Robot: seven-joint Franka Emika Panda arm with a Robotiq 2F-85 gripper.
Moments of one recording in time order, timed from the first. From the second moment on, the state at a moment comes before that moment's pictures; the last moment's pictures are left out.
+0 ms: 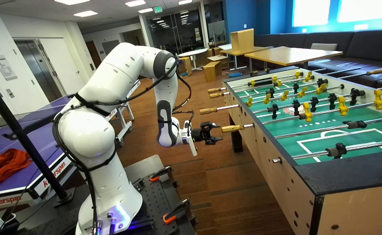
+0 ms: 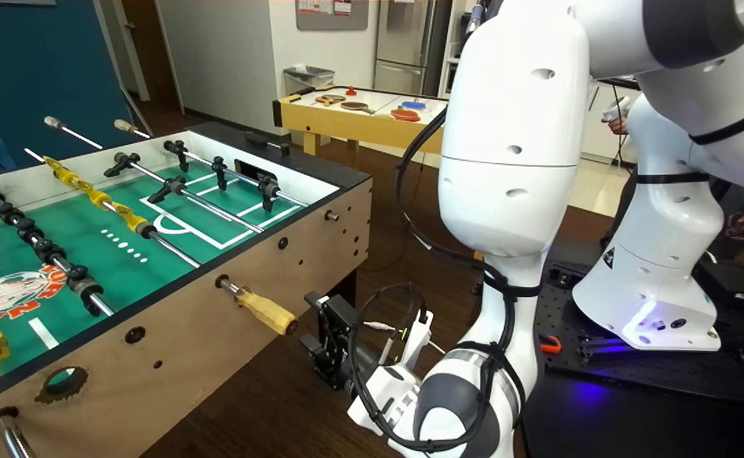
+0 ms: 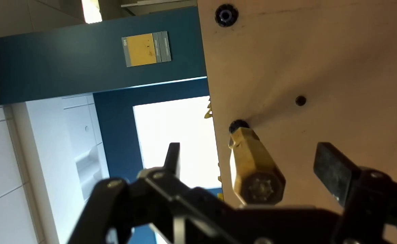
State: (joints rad) arm 0.41 0.96 0.32 -2.11 -2.00 1.34 1.50
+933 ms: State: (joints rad) arm 0.37 0.96 0.32 -2.10 -2.13 1.35 1.45
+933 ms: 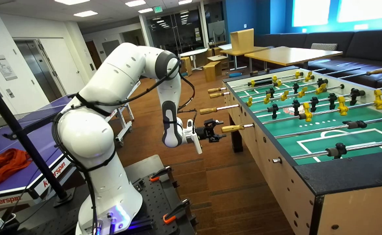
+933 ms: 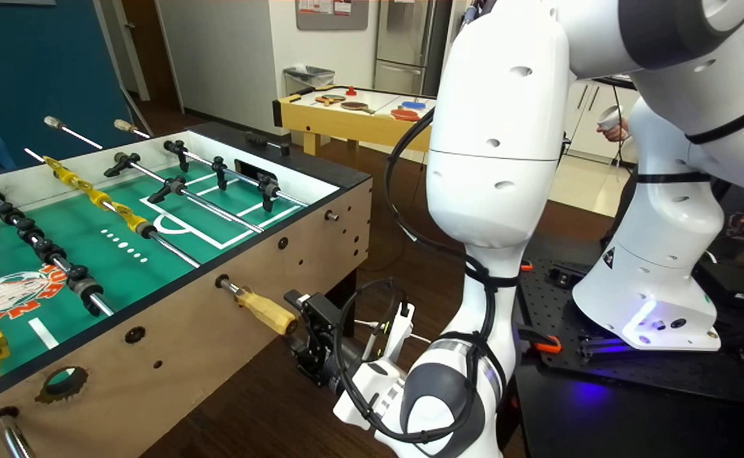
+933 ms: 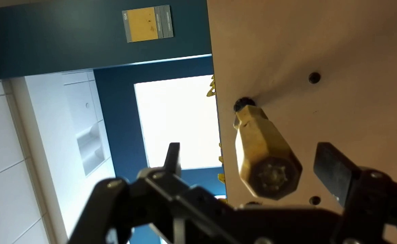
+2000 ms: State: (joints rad) arm 0.35 0.98 0.32 -2.09 -2.15 1.36 1.36
